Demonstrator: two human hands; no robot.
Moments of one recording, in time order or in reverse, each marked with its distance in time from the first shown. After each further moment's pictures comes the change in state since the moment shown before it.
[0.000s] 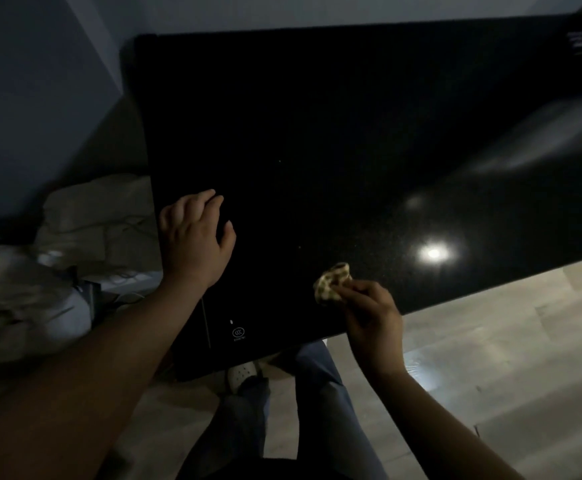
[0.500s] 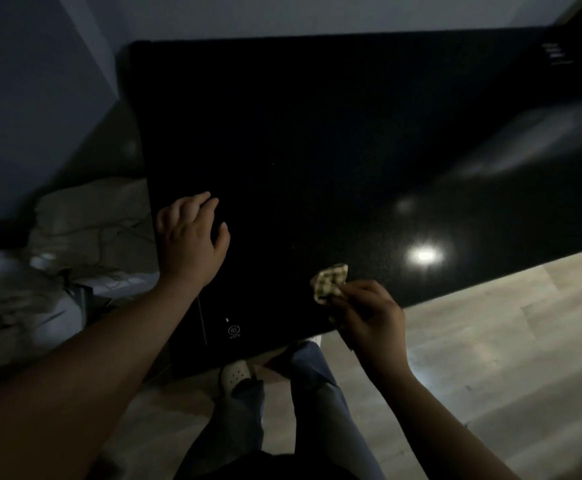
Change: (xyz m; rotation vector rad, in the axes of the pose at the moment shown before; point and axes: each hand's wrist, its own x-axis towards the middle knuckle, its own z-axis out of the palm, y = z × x) left_hand 0.001 -0.004 -0.001 -0.052 0.014 0.011; right_hand 0.003 -0.030 -0.023 0.300 0.012 0.140
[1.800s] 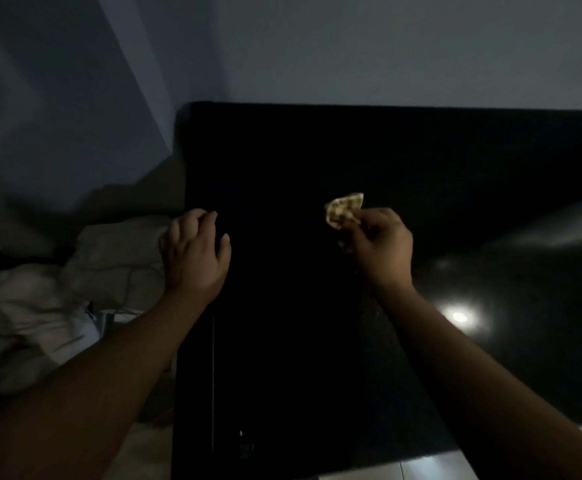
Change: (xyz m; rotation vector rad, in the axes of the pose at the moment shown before) left_hand 0.089 -0.044 -0.004 -0.032 0.062 -0.249; right_hand 0.242 -0.052 0.060 0.027 -0.141 -0.099
